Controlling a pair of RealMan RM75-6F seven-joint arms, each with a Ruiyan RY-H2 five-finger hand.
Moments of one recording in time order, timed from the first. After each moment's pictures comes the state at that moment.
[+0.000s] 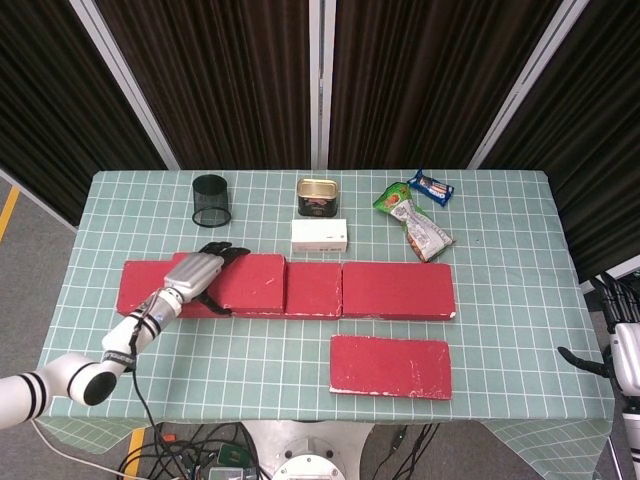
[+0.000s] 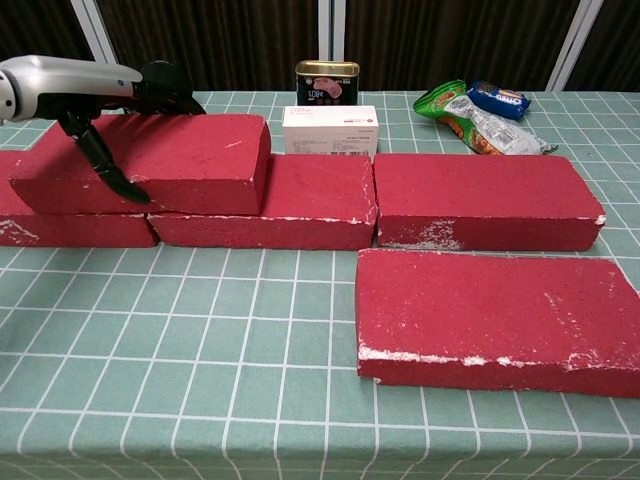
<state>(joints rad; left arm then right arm) -0.82 -1.26 -0.15 -1.58 1.13 0.68 -0.07 0.07 -1.10 0.10 -1.47 -1.48 1.50 0.30</state>
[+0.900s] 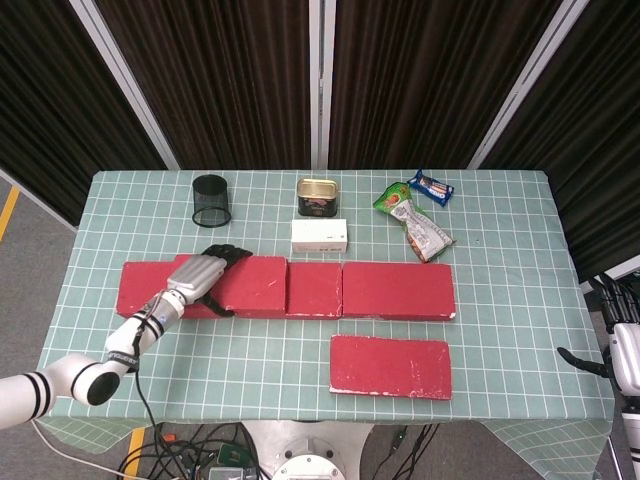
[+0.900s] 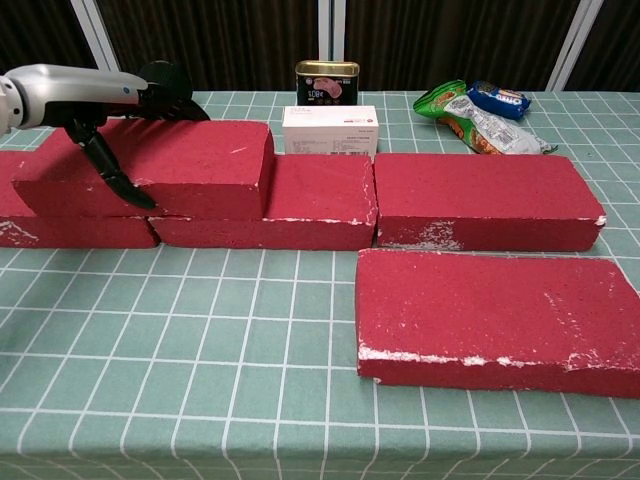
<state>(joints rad) -0.82 -1.27 -0.14 -1.57 1.12 0.67 -0.06 0.07 -1.10 0.10 -1.46 -1.48 1.49 0.30</state>
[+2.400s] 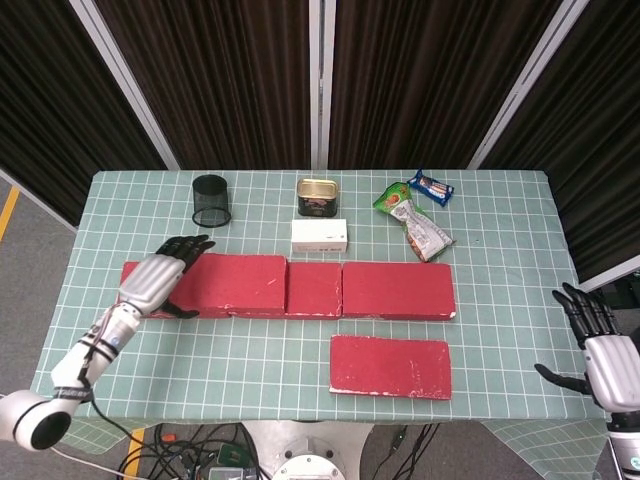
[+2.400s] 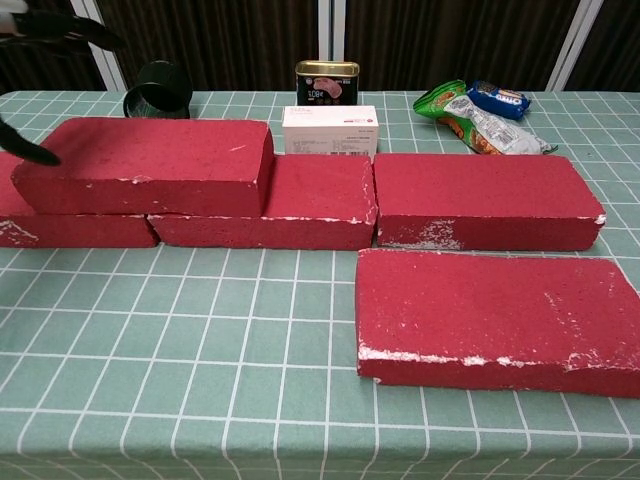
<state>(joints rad) -0.65 -1.05 -0.08 -1.83 1.23 0.97 0.03 0.06 -1.02 0.03 -1.61 -1.68 1.55 0.23</state>
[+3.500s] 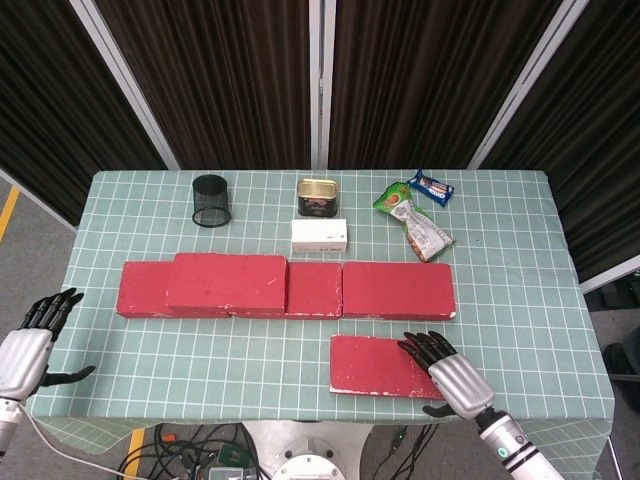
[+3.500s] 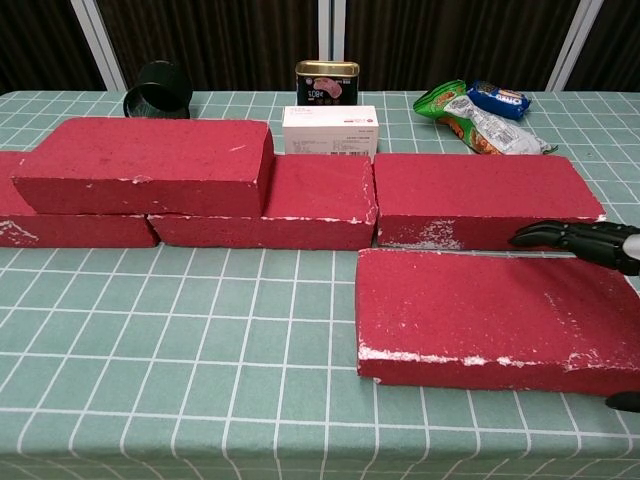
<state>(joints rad) -0.16 -1.03 0.10 -1.61 1.51 1.44 -0.23 0.27 -1.26 -0.06 -1.78 -1.66 1.08 -0.15</state>
